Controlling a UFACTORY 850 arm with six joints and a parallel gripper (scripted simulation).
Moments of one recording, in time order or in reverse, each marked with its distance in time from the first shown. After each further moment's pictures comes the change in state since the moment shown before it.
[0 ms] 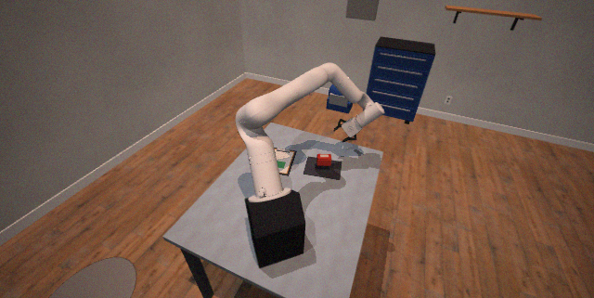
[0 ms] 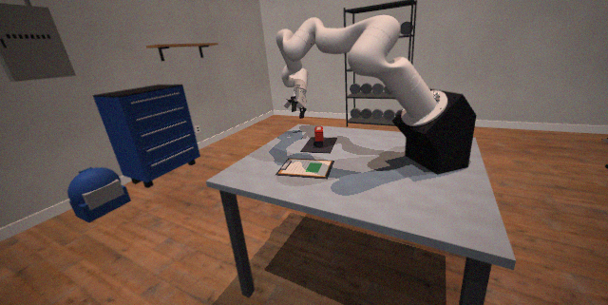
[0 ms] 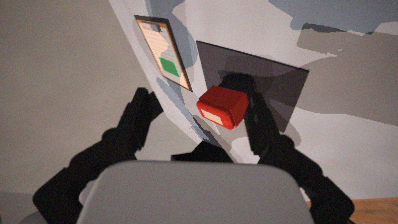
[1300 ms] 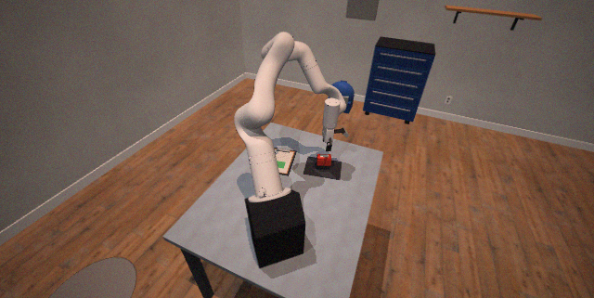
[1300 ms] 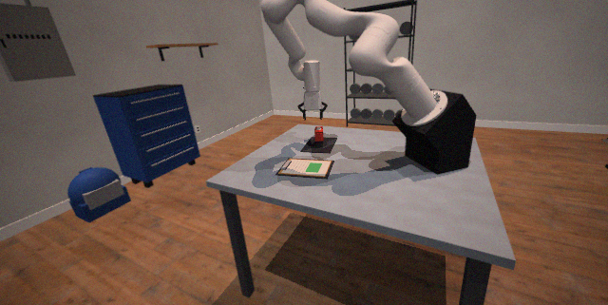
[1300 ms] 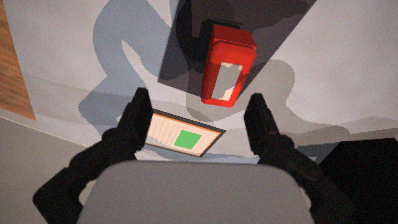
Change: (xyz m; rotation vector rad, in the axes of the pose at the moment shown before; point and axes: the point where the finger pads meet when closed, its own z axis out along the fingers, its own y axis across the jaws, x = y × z) arm -0.118 -0.015 0.061 -0.496 0.610 0.932
